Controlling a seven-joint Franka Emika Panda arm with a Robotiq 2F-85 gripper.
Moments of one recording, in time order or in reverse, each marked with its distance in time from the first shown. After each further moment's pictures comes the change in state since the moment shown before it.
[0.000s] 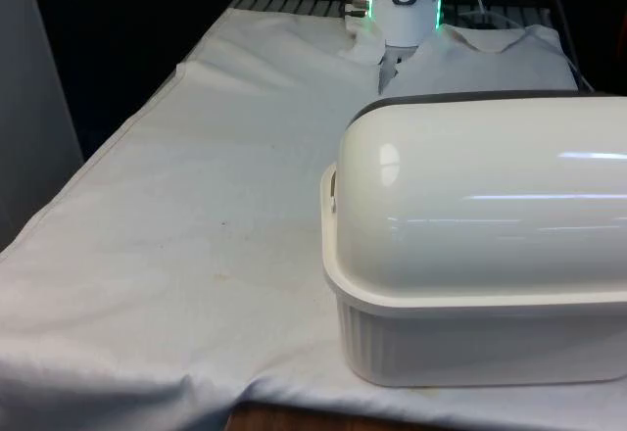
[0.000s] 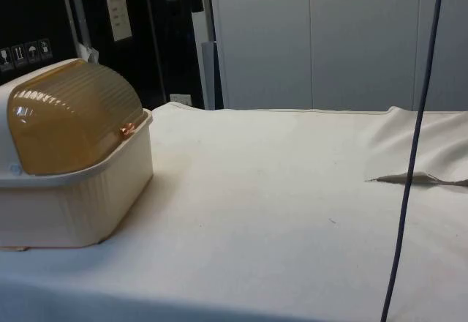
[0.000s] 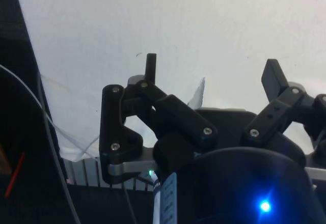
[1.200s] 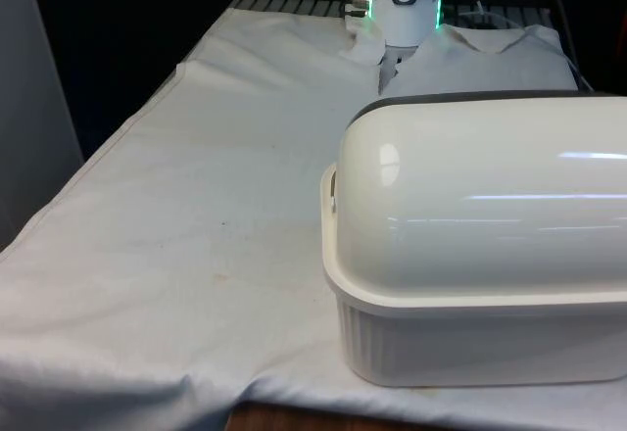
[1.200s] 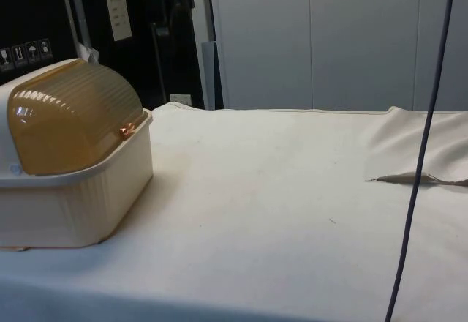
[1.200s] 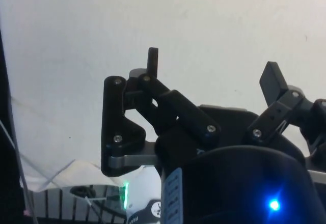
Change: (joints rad) arm 0.013 0.005 0.094 -0.121 -0.097 0.203 0.086
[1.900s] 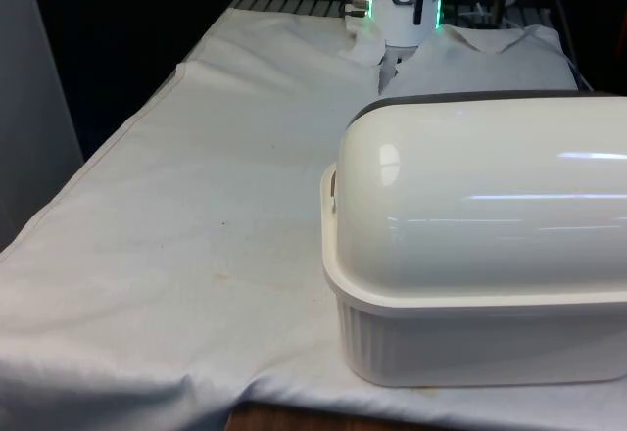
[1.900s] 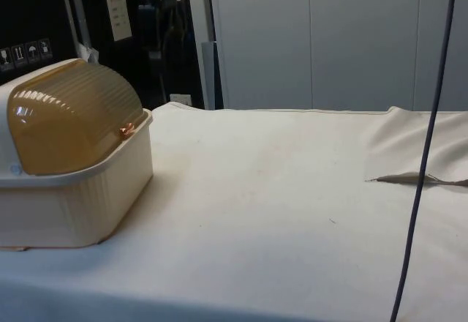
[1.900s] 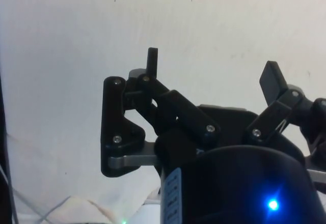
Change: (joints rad) arm -0.004 0.034 0.007 -0.068 0.003 0.186 -0.009
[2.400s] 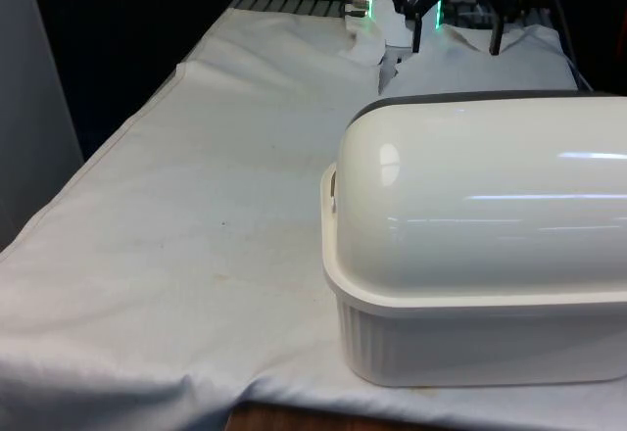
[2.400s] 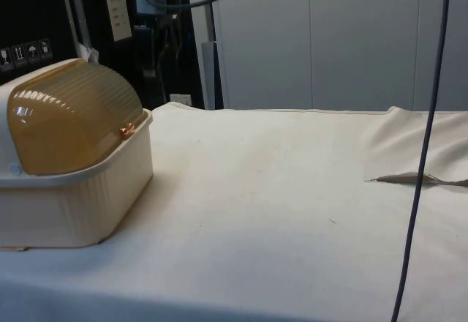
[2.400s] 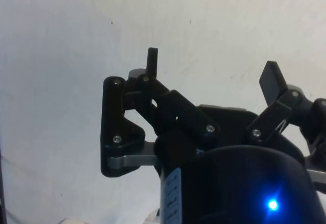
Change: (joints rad) arm -0.002 0.057 0.000 -0.005 0.000 0.090 -0.001
